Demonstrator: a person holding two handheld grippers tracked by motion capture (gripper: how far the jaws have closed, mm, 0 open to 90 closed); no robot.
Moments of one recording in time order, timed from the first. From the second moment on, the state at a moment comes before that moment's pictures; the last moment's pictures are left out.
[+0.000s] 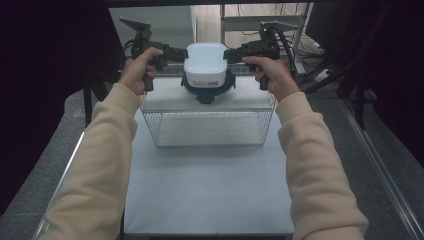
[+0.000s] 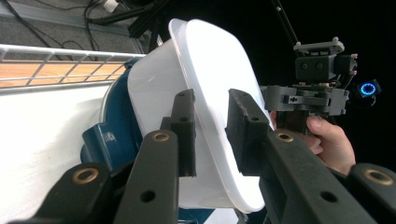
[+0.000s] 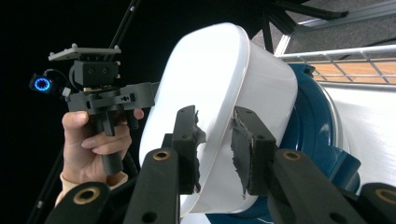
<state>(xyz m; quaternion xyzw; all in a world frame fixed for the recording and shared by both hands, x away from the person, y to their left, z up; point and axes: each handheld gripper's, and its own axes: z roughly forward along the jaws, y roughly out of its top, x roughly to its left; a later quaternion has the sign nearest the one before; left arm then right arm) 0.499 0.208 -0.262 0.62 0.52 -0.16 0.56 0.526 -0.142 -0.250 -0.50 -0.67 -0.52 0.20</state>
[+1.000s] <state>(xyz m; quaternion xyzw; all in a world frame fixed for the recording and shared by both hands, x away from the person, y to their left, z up) 0.415 0.218 -0.265 0.68 0.49 0.00 0.55 0.461 -0.167 -0.248 -0.41 -0.73 -0.54 0.04</state>
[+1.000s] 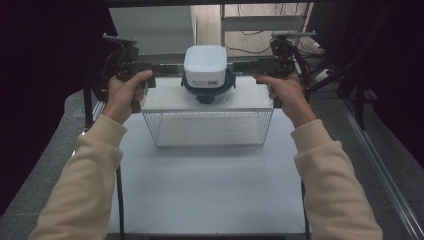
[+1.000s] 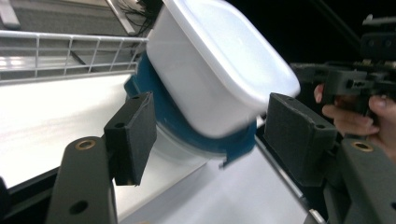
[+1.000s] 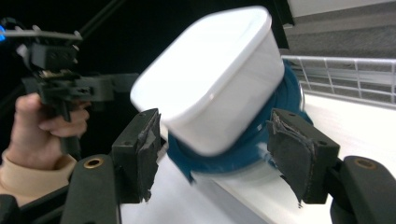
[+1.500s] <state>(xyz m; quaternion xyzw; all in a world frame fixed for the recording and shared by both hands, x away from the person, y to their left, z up) 0.355 0.215 -0.306 0.71 0.45 0.05 0.54 0.403 -0.195 -0.283 -0.37 -0.77 -0.52 -0.03</state>
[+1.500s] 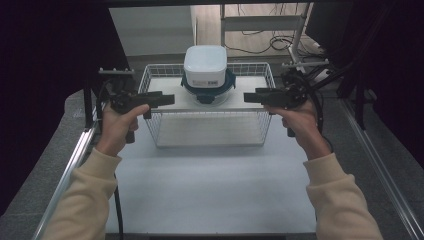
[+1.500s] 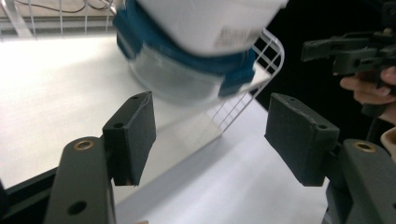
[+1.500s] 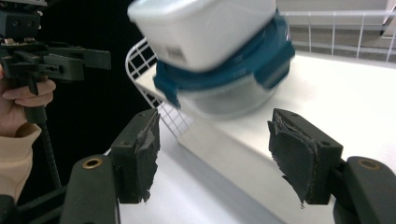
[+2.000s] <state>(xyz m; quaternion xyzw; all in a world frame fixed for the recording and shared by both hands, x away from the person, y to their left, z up) 0.304 0.214 -0.382 0.74 0.45 0.09 0.49 0.354 -0.218 -0.349 -0.37 -0.78 -0.51 -0.06</state>
